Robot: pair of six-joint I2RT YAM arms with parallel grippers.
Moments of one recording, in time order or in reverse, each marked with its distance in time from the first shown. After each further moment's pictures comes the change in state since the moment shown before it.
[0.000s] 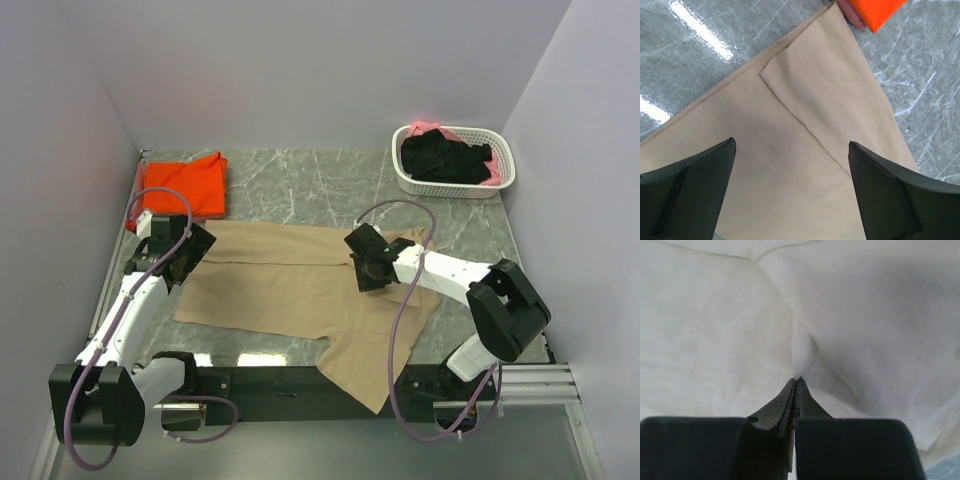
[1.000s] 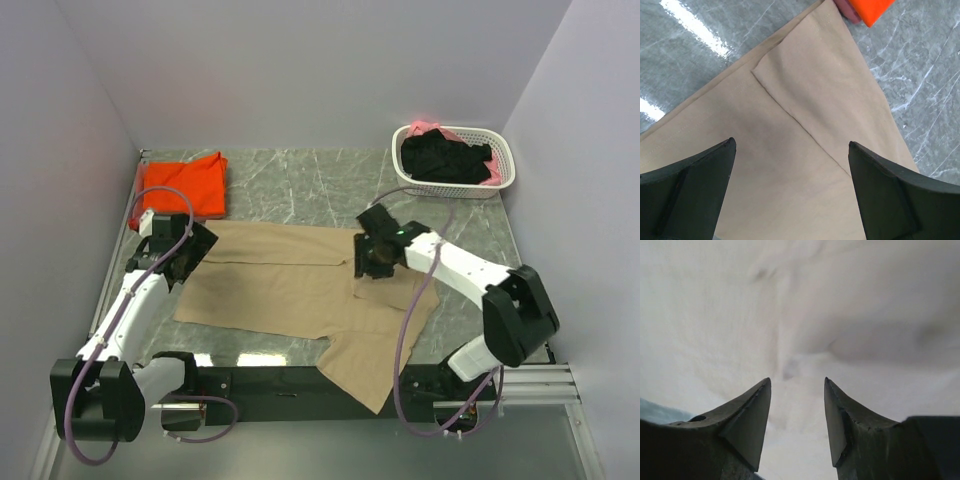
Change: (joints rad) left arm 0.000 0.013 0.000 0.013 0.028 0.005; right arm -0.048 -0.019 0.122 -0.132 -0.137 0.099
